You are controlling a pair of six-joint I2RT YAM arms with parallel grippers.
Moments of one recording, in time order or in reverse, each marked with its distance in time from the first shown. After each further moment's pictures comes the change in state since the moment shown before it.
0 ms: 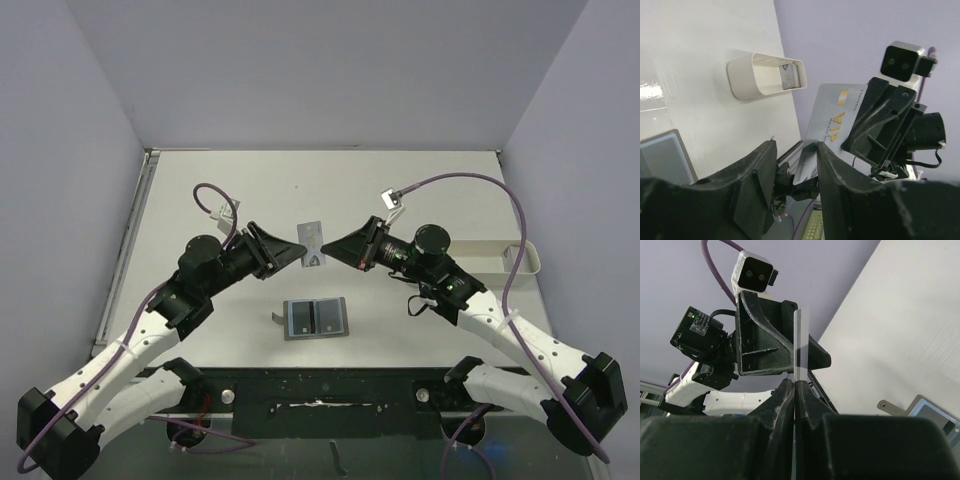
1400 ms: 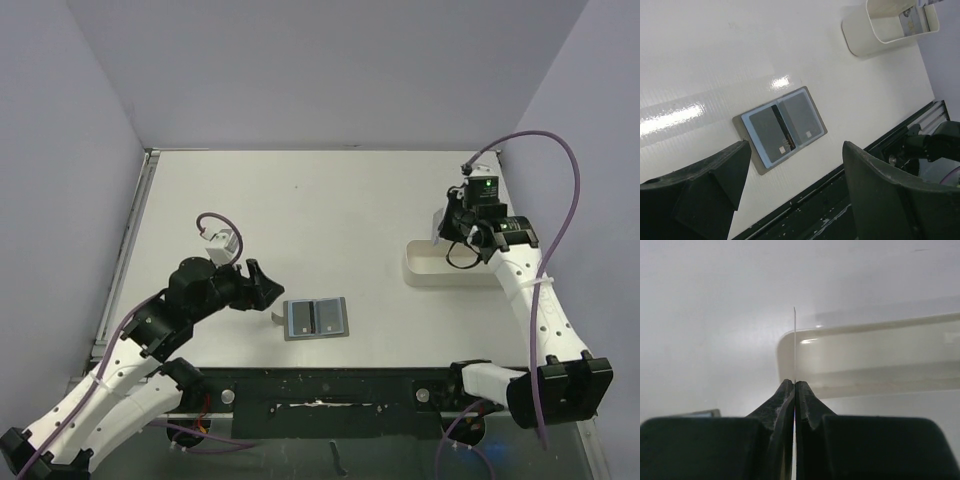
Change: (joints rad) left arm -0.021 -0.229 -0.029 -0.488 -0.139 0.591; right arm -0.577 0.183 0.453 -1.052 0.520 -0.699
